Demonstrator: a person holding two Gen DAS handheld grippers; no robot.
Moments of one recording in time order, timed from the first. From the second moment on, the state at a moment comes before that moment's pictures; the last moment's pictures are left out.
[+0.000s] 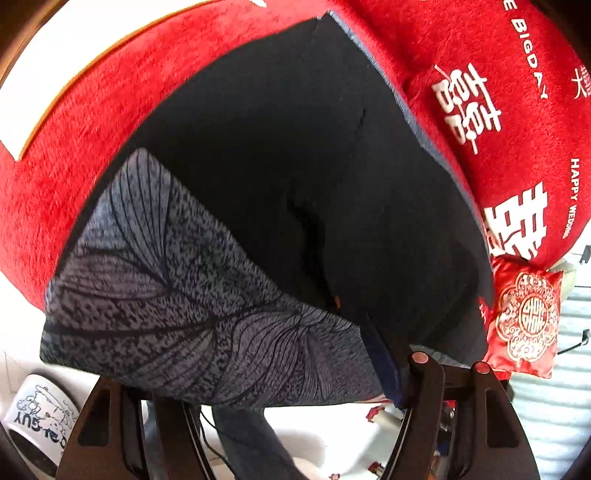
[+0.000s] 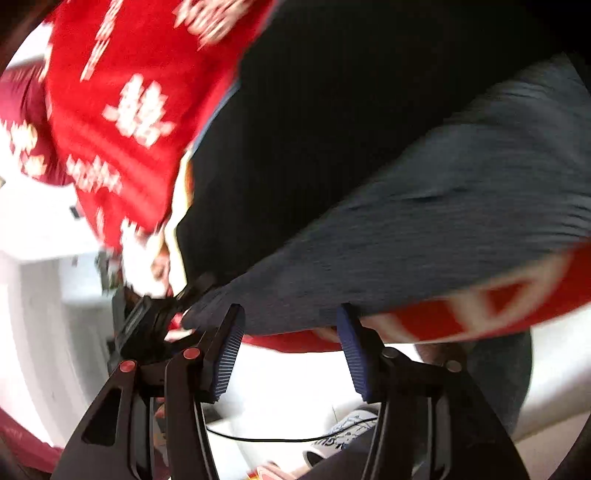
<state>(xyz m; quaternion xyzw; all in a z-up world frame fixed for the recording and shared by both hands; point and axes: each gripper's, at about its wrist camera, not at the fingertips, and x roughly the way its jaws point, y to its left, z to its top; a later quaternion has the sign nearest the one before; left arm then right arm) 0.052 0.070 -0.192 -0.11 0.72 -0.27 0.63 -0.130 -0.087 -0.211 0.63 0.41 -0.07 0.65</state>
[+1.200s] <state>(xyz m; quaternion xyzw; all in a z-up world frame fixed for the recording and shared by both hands) 0.218 -0.082 -0.134 -0.02 0.61 -0.22 0.76 0.061 -0.344 -0.185 0.59 0.45 0.00 0.67</state>
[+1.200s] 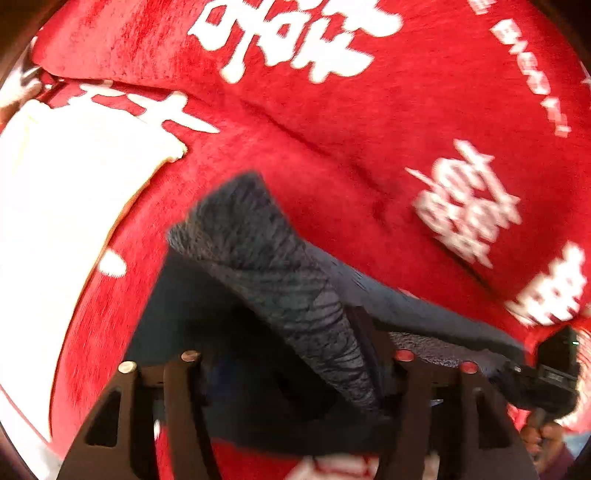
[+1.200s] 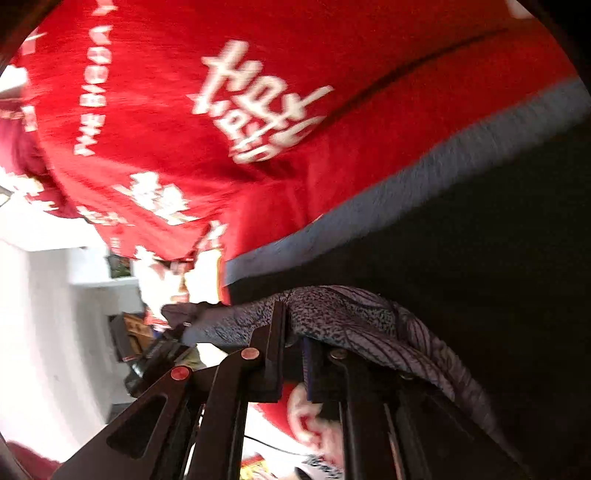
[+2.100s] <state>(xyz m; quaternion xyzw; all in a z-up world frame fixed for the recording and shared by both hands) 0.162 -0.160 -0.154 0.19 0.60 -0.19 0.75 0.082 -0.363 -0.162 0.43 0.52 0.00 0.74</state>
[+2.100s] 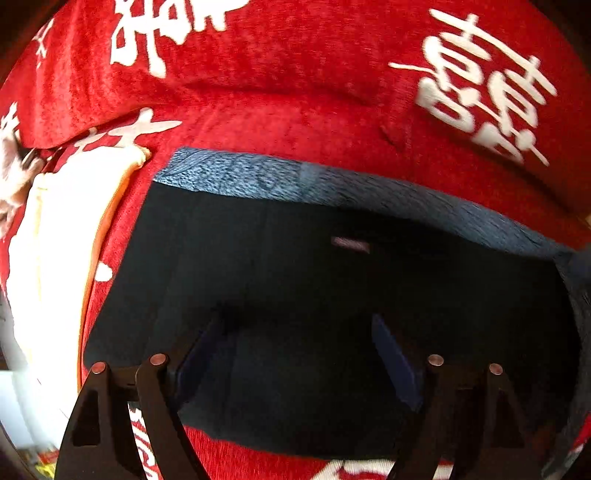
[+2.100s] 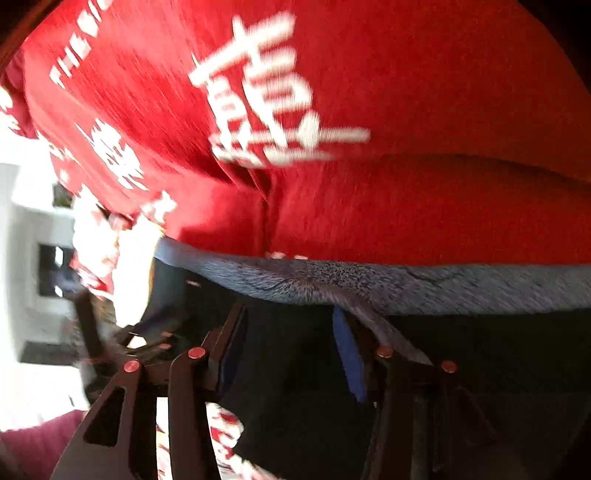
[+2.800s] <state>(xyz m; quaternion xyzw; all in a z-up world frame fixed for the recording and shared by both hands) -0.055 -0.305 -0.137 0.20 0.64 -0.51 0.54 -0.369 -0.280 -0.147 0.62 0.37 -0.35 0.59</state>
